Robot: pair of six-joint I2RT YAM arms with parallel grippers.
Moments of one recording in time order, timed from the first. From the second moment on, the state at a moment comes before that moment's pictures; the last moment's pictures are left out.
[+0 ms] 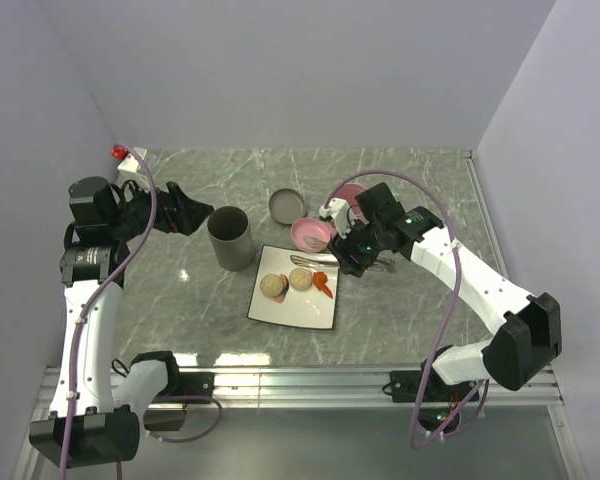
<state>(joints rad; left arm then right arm) 0.11 0.94 1.10 -0.45 0.74 -0.16 0.57 1.36 1.20 -0.85 -0.28 -0.38</state>
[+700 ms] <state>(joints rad) 0.11 0.97 1.10 -0.43 0.74 -0.18 0.57 1.39 1.07 -0.81 -0.36 -0.38</state>
